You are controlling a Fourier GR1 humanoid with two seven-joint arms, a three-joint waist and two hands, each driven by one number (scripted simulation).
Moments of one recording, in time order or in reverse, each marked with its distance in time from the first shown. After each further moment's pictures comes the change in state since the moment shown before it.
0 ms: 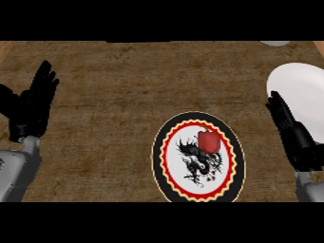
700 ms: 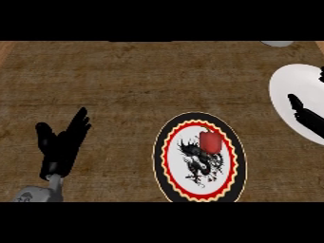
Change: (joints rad) left arm 0.230 -0.112 -0.110 0.033 0.061 -0.133 -0.011; right arm -0.072 -0.036 -0.230 -0.140 0.143 -0.313 -0.102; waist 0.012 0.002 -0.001
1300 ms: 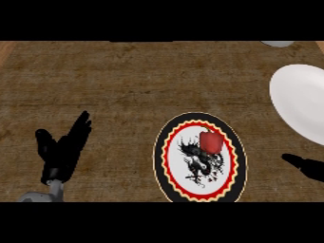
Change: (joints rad) left arm 0.039 -0.026 0.008 -0.021 -0.014 -0.038 -0.025; right arm 0.262 -0.131 0.076 -0.285 0.152 0.115 0.153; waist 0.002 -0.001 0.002
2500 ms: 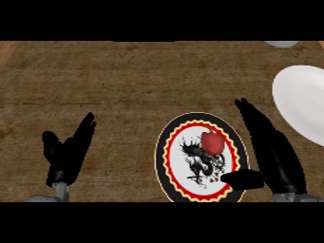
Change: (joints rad) left arm 0.021 -0.054 0.005 -0.036 -0.060 -0.007 0.030; right arm -0.218 0.160 0.457 -0.073 0.573 0.251 0.798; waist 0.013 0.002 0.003
